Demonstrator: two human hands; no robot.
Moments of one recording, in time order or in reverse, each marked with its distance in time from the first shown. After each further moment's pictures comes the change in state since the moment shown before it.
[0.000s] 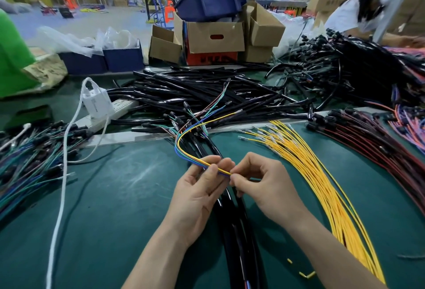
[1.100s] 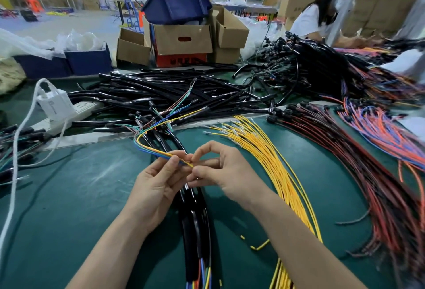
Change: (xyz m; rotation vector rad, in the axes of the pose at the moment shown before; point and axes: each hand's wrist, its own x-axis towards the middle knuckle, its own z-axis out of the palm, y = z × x) left_hand -0.001 -0.002 0.004 0.193 -0.040 0.031; right_hand -0.005 -0.005 -0.014 0.439 -0.220 0.171
